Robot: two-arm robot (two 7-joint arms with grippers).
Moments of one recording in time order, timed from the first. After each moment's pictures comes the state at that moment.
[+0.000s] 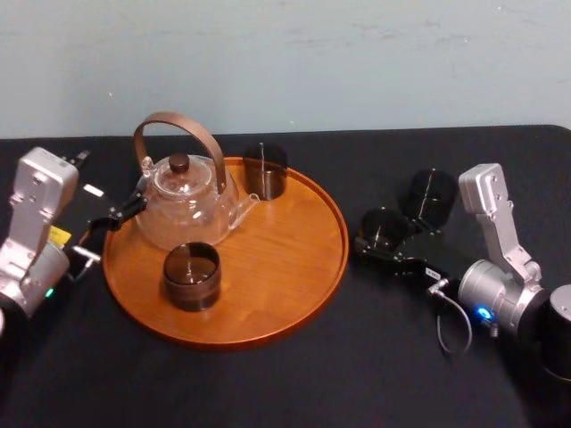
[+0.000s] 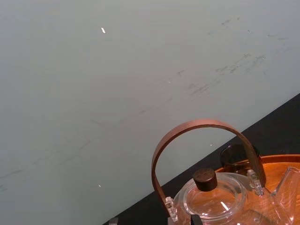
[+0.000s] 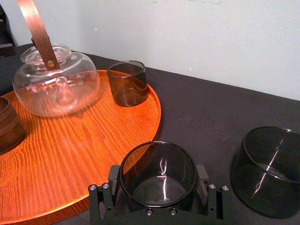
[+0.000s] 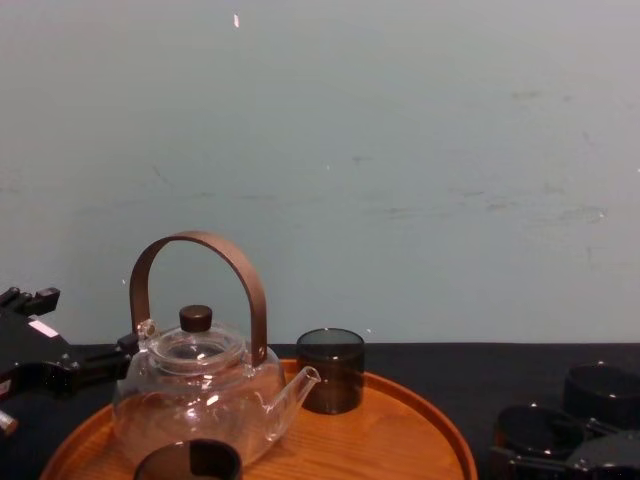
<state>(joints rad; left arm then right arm) -0.20 0.60 0.45 -1.41 -0.25 -0.12 0.03 0.22 0.37 -0.33 -1.25 0.36 0.07 0.45</state>
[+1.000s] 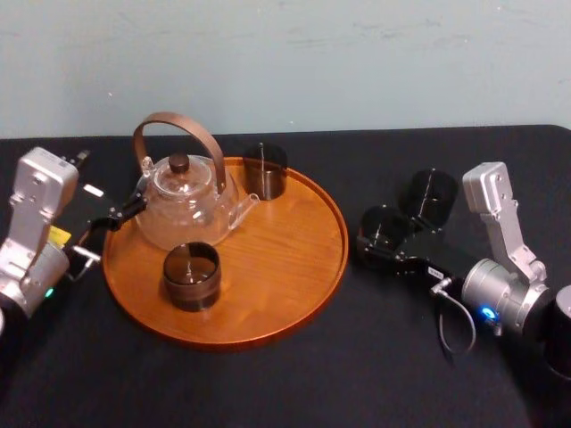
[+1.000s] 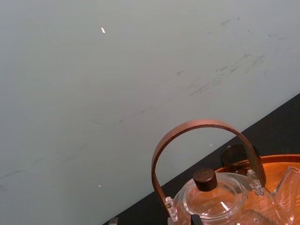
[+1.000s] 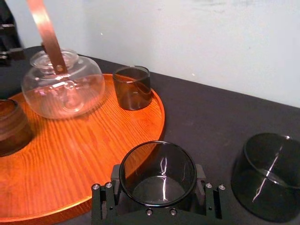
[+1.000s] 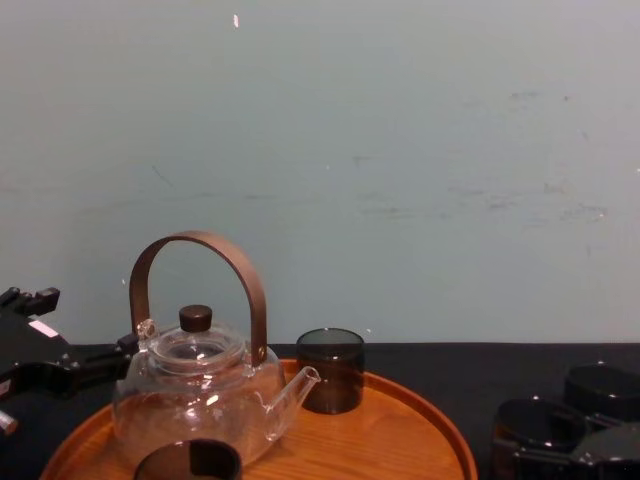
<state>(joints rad) -0.20 0.60 0.45 -1.41 -0.25 -0.12 0.03 0.20 0.39 -0.33 -1.28 0.36 0.06 0.46</state>
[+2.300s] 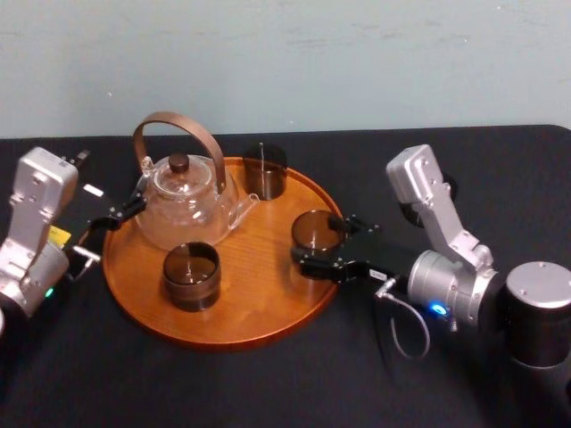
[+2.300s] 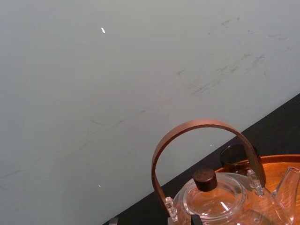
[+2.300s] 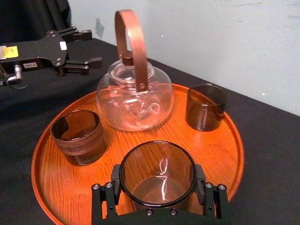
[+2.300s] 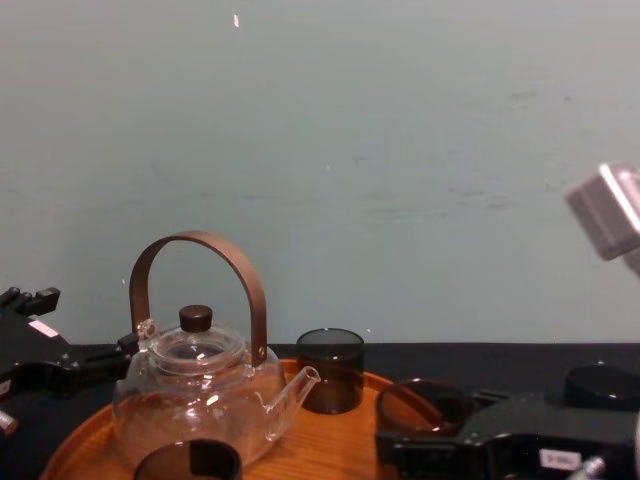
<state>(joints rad) -0.20 0.60 0.45 -1.41 -0.25 -0.12 0.03 0.22 0.42 -0.47 -1.52 0.37 0.26 0.42</state>
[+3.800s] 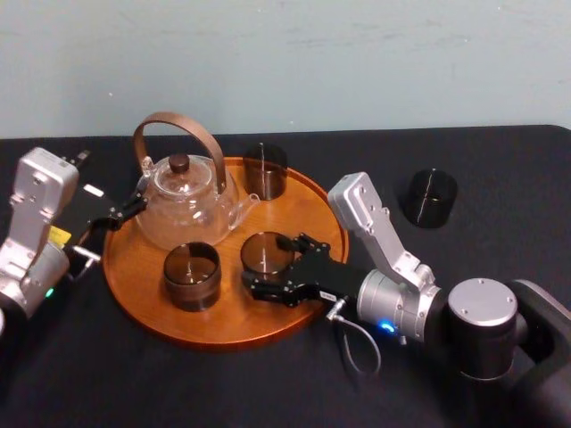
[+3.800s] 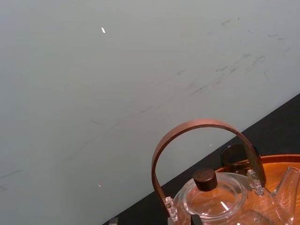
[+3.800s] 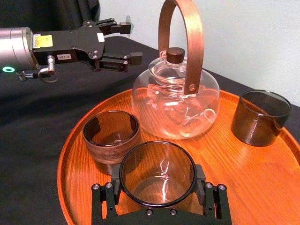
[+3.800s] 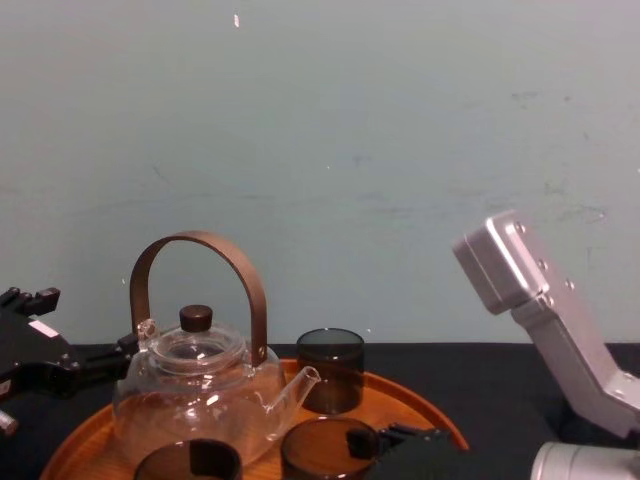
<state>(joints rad) -0.20 0.60 0.45 -1.41 -0.25 -0.12 0.03 0.26 0.31 -0.55 -1.40 0.28 0.17 0.46</state>
